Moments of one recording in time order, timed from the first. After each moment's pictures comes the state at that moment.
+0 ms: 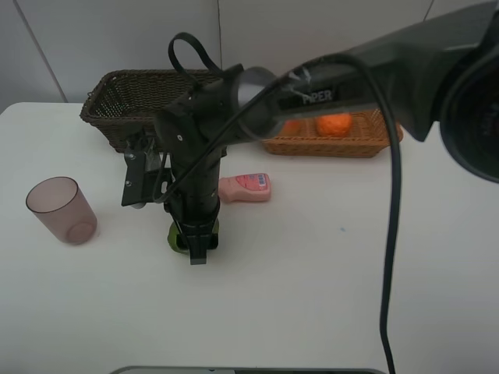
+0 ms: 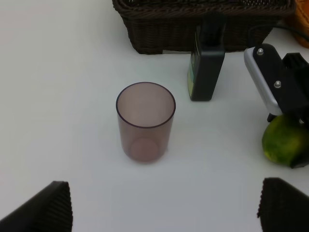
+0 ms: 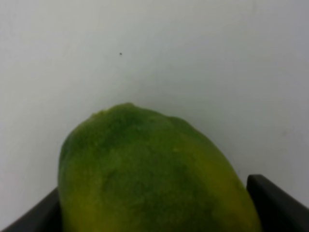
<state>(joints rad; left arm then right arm) -0.02 -0.01 -0.50 -0.08 1.06 0.05 0.95 2.28 -1.63 -0.10 0.87 -0.72</state>
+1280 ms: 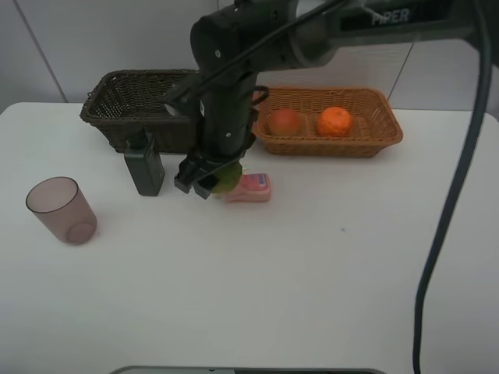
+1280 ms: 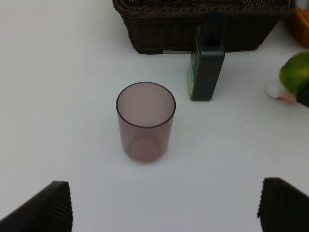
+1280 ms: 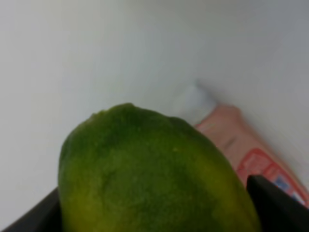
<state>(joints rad) -0.02 -0.01 -0.50 -0.08 1.06 0.05 0.82 2.16 -1.69 -0.14 0.98 -0.11</state>
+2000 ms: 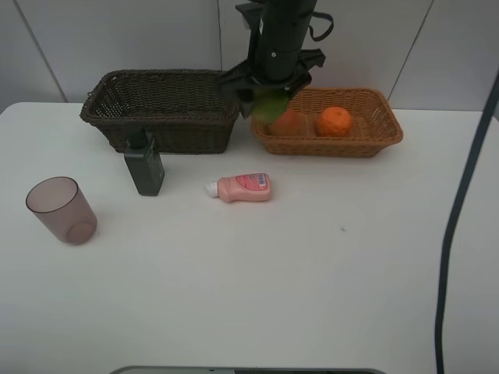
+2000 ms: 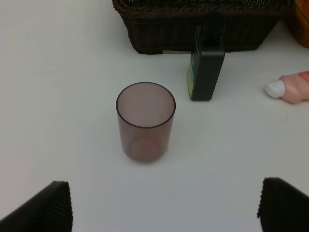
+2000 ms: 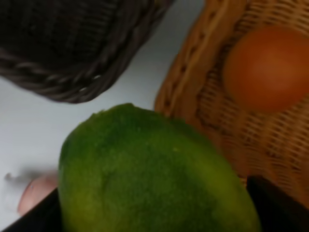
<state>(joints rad) -0.02 -0.01 -0.50 -0.08 1.06 0.05 0.60 2.15 -1.90 -0.24 1.07 0.24</state>
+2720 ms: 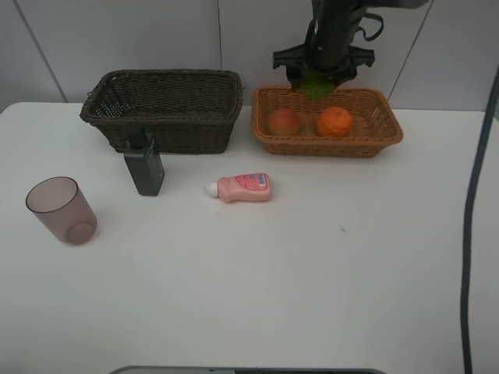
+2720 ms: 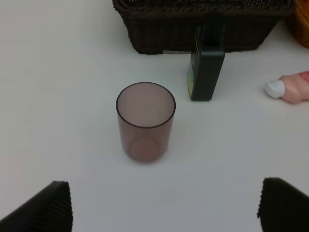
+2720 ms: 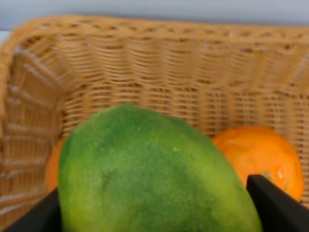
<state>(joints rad) -0.02 -0.01 -0.50 -0.08 1.06 0.05 0.41 2.21 -1.90 -0.37 0.90 0.53</state>
